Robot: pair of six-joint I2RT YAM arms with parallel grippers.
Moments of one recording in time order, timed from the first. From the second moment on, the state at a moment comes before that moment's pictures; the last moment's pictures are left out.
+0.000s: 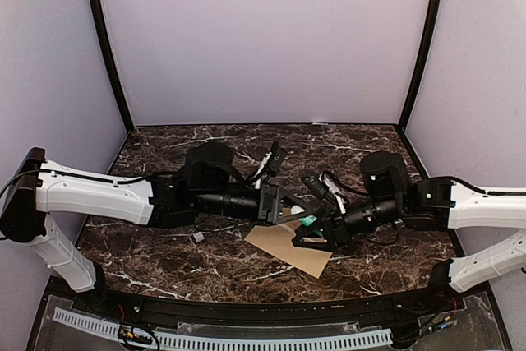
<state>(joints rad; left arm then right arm) -1.13 1.55 1.01 0.33 0.44 -0.93 1.05 1.10 0.74 -0.15 -0.52 0.34</state>
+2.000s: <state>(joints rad) -1.14 1.52 1.00 0.19 0.37 -0.87 0.97 1.02 0.68 -0.18 -0.36 0.40</state>
